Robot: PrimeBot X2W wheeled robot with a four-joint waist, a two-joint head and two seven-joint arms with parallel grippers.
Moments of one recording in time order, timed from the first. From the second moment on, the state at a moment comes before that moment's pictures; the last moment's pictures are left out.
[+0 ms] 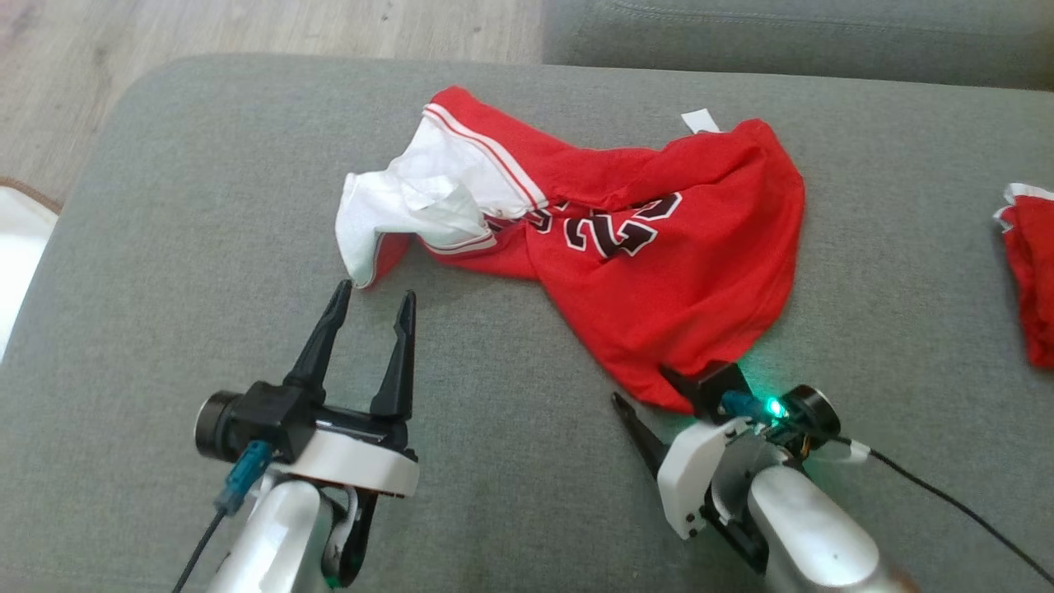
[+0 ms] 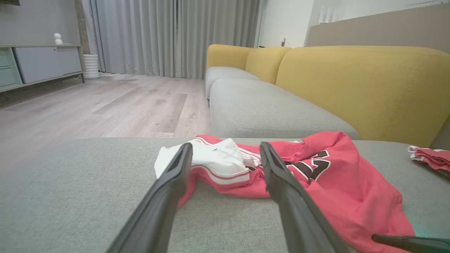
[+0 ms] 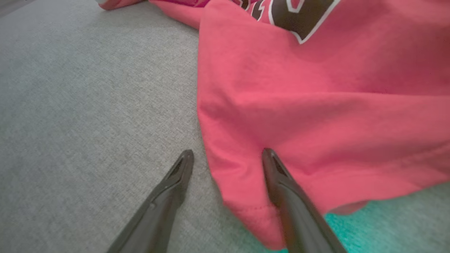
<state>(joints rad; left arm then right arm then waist) -0.24 0.12 -0.36 0.31 -0.30 -0.03 -0.26 -0.34 -0.05 0.47 0.72 0.06 0.13 0.02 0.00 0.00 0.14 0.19</state>
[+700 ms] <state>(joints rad) -0.24 0.09 -0.29 0.34 -0.24 -0.06 -0.26 -0.32 -0.20 0.19 0.73 0.04 0.13 0.04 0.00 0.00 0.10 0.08</state>
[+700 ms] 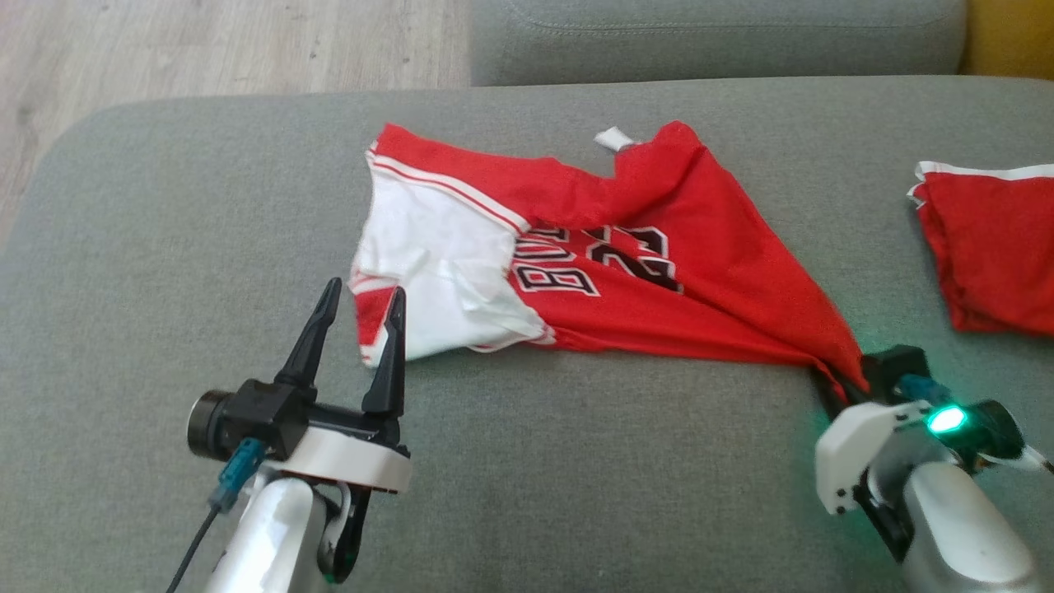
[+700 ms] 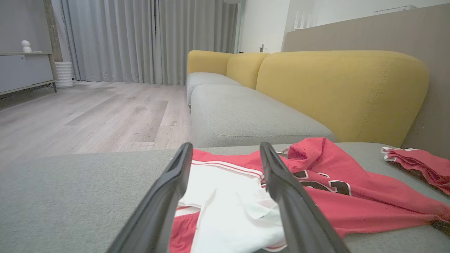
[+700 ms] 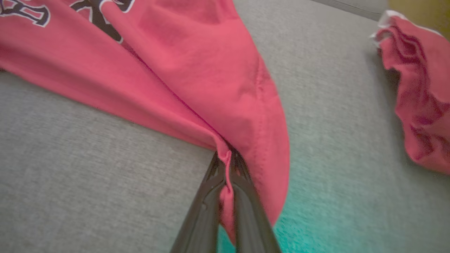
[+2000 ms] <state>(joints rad) -0.23 0.05 -0.27 0.36 -0.21 -0.09 -0.26 -0.30 -0.12 0.46 0.39 0.29 0.13 -0.07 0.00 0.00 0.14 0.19</state>
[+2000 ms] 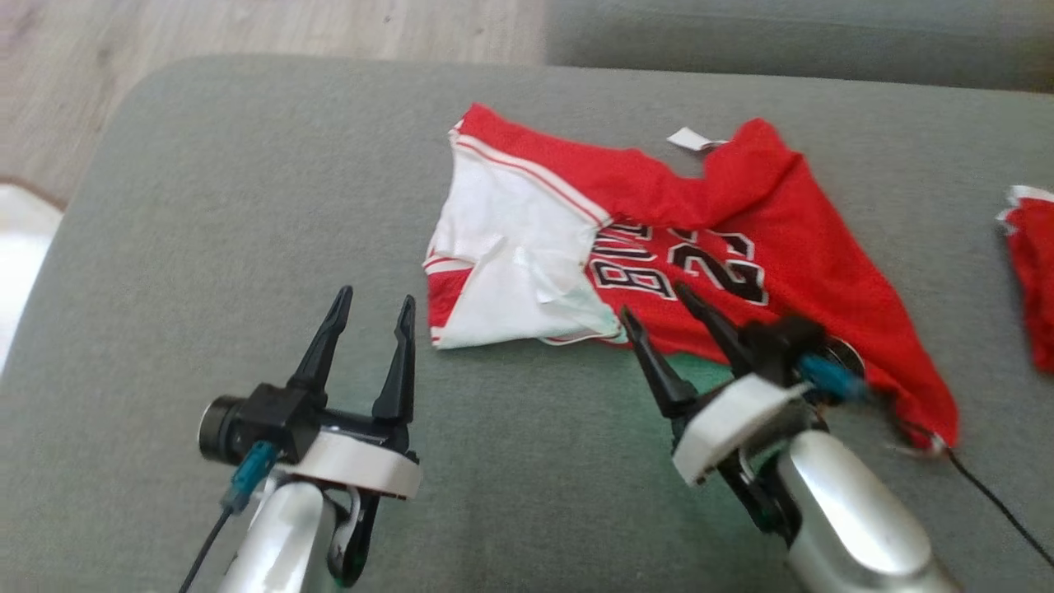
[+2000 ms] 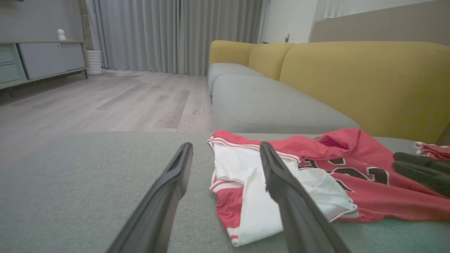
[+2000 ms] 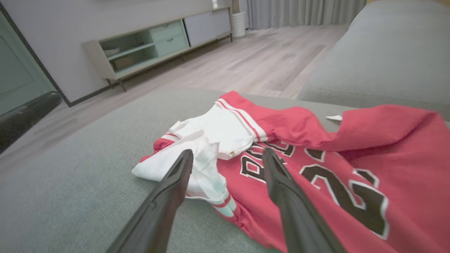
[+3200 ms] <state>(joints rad) -0.30 0.05 -0.32 0.40 -0.24 -0.06 -0.26 -0.67 -0.22 1.25 0.61 0.75 0.13 -0.11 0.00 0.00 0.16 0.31</state>
